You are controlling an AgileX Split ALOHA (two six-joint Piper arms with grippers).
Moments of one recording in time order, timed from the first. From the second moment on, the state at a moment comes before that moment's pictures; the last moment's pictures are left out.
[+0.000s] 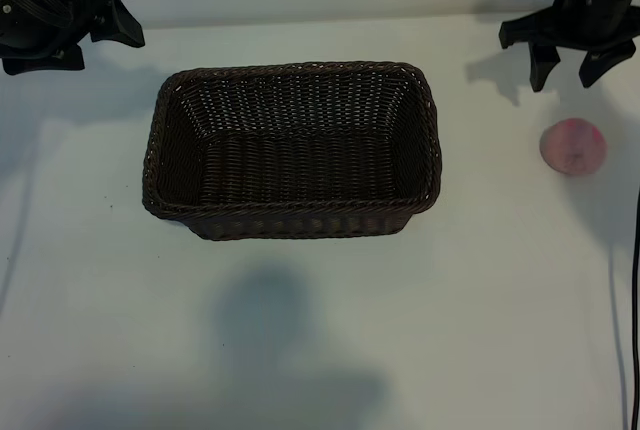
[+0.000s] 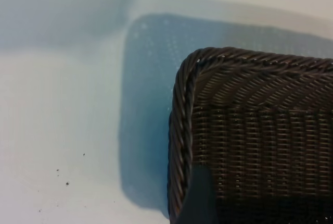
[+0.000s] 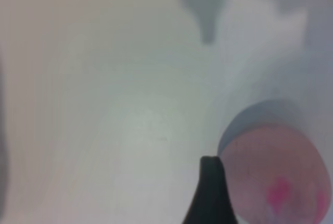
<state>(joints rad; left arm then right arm) -0.10 1.56 -1.31 -0.30 0.78 -0.13 0.20 2.21 -1.88 0.02 1.22 0.08</state>
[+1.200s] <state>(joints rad) -0.10 1.59 -1.31 -0.28 0.82 -0.14 0.18 2.24 -1.75 0.06 1.13 0.08</state>
